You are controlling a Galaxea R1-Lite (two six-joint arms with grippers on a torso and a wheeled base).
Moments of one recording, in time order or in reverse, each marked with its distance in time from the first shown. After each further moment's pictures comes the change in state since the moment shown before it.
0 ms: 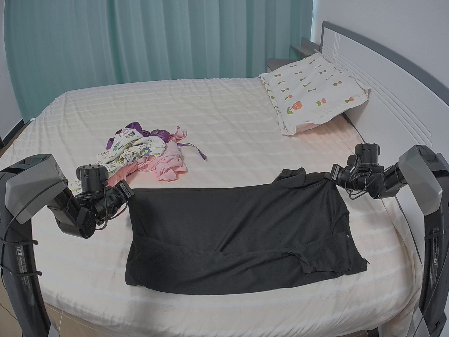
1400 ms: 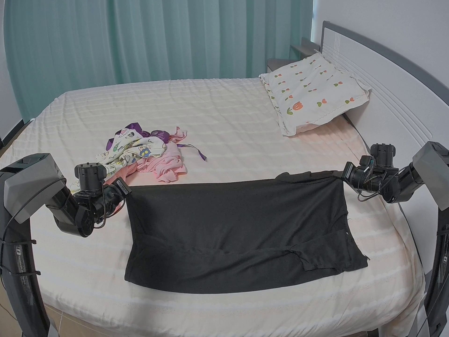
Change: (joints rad) left arm 0.010 -0.006 -0.006 -0.001 0.033 -0.037; right arm -0.054 -0.124 0.218 -0.147 0.129 0.112
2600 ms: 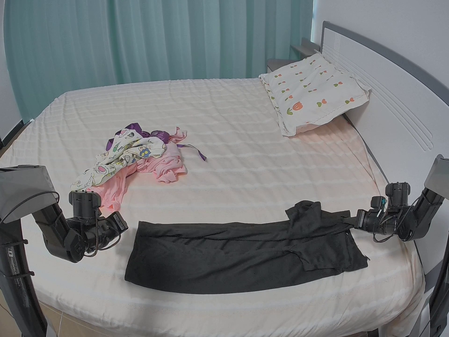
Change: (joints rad) left arm -0.002 -0.080 0.328 -0.012 -0.054 0.039; right arm -0.058 -0.127 0.583 -0.218 0.040 -0.283
